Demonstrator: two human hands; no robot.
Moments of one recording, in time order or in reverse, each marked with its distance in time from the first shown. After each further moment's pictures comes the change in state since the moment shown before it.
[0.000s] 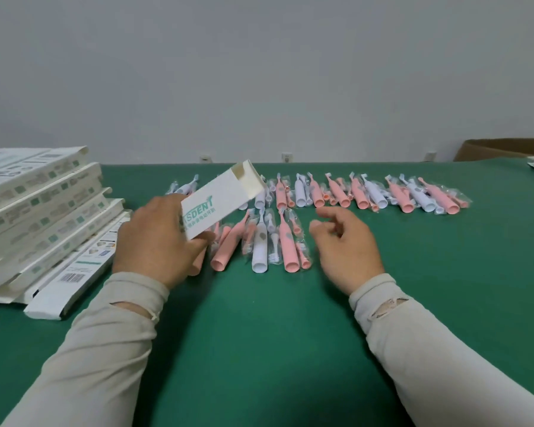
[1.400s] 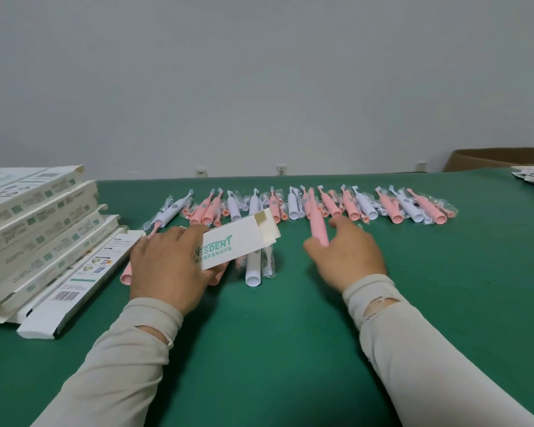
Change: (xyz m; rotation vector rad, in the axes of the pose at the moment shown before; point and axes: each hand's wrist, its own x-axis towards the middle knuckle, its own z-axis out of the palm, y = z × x) left_hand -0.012 0.012 0.021 0.159 -0.064 0.032; right_hand 0.013 -0.012 -0.013 -0.549 0.065 0.073
